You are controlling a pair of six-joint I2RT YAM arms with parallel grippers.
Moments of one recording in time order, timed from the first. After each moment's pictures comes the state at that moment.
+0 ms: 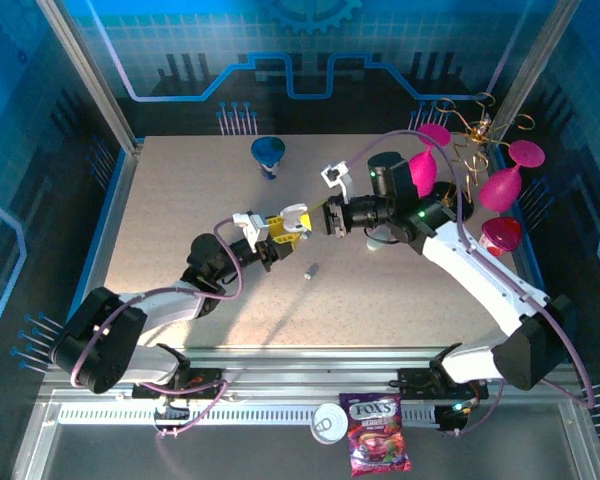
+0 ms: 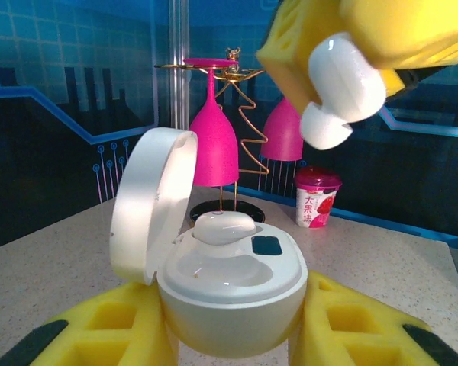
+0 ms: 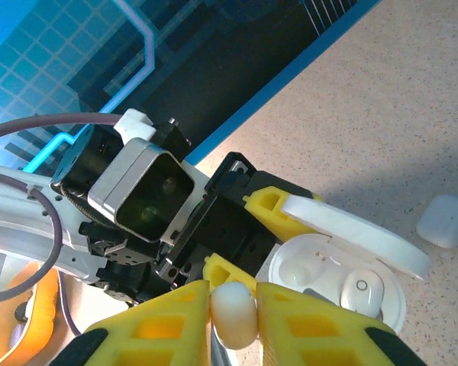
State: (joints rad) left arm -0.47 1.36 0.42 1.10 0.54 -0.11; right arm 0.56 1.39 1.29 -0.41 -0.76 0.27
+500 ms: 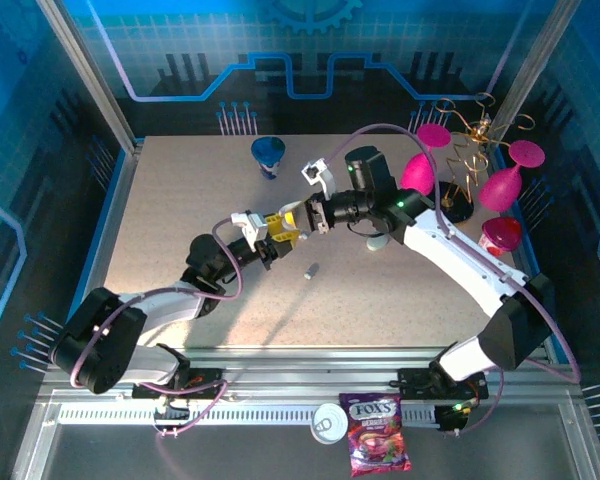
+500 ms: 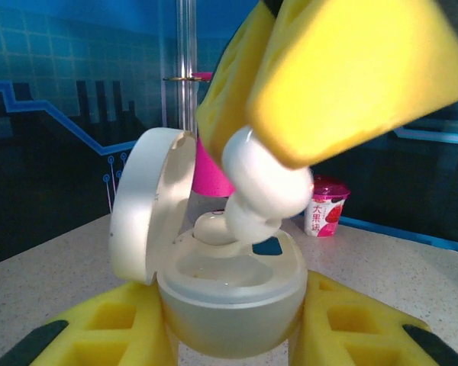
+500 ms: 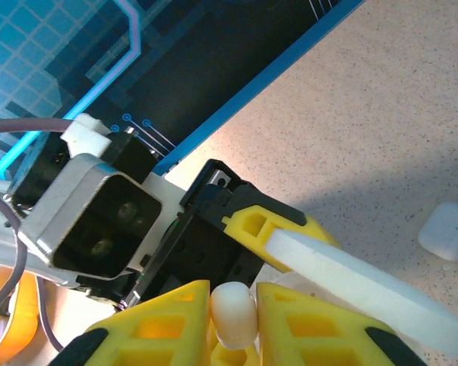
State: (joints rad) left arm -0.47 1.34 0.42 1.10 0.52 -0.11; right arm 0.62 1.50 1.39 -0.45 -0.69 0.23
